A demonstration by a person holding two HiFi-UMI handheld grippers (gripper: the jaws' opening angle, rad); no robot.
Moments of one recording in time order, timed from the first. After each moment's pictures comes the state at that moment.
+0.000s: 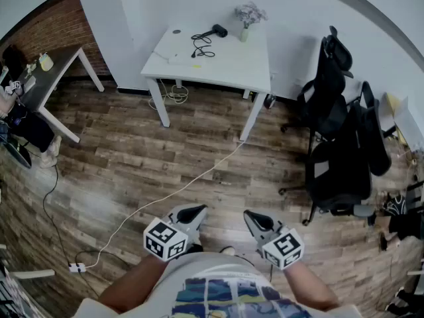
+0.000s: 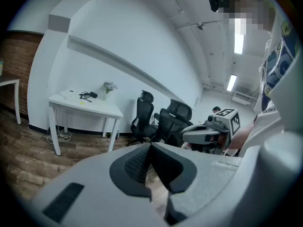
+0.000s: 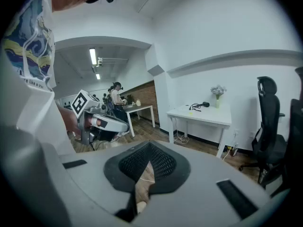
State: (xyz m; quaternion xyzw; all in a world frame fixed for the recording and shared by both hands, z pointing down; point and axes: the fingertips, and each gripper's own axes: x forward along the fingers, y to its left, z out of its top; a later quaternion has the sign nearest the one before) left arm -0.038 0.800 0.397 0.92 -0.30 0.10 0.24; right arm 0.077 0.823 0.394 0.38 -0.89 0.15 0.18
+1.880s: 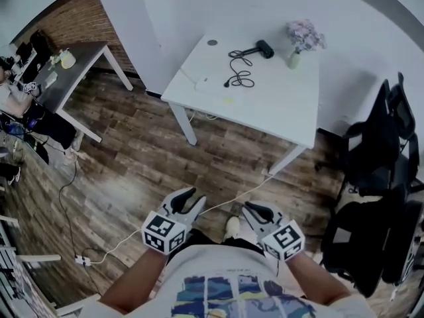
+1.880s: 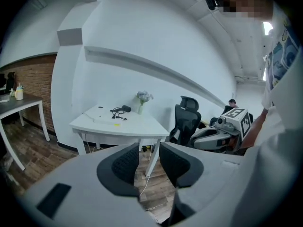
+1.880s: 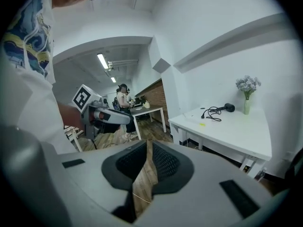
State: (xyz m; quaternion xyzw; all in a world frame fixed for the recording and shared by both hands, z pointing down) left arm -0.100 0.444 0.408 0.85 -0.47 0.13 0.21; right arm 0.032 0.458 0.433 0.25 -0.94 0.15 0.17
